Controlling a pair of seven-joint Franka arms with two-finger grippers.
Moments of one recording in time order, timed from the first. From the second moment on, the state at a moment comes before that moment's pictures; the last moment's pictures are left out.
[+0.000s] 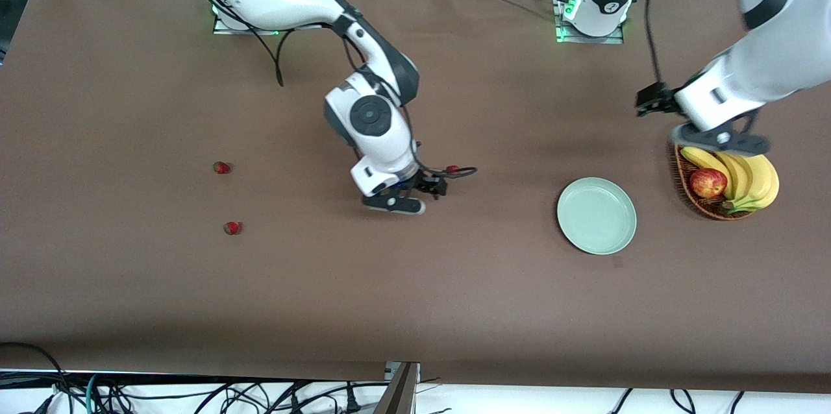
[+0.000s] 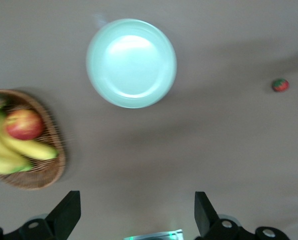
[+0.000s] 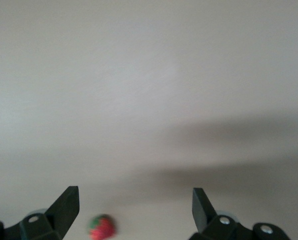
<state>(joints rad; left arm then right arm) -0.15 0.12 -0.02 -1.67 -0.04 1.56 0.04 0.55 0.80 0.16 -1.27 -0.03 2.21 0.81</state>
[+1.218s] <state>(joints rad) -0.57 0.58 -0.05 -1.84 -0.12 2.49 -0.83 0.15 0.71 -0.04 -1.38 -0.03 1.87 -0.08</state>
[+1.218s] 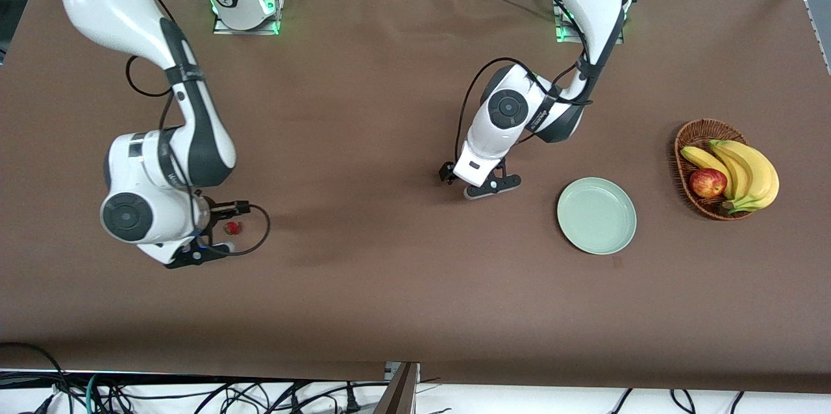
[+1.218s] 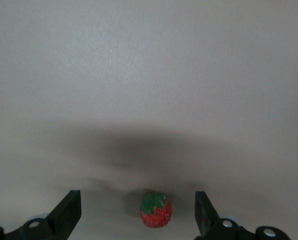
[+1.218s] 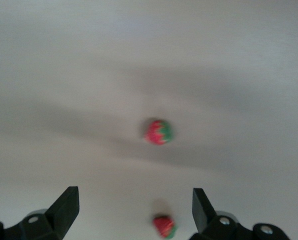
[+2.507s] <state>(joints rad) -0.61 0.65 -0.07 -1.82 -0.12 2.49 -0.84 0.13 0.74 -0.04 -1.57 -0.03 2.19 -0.04</state>
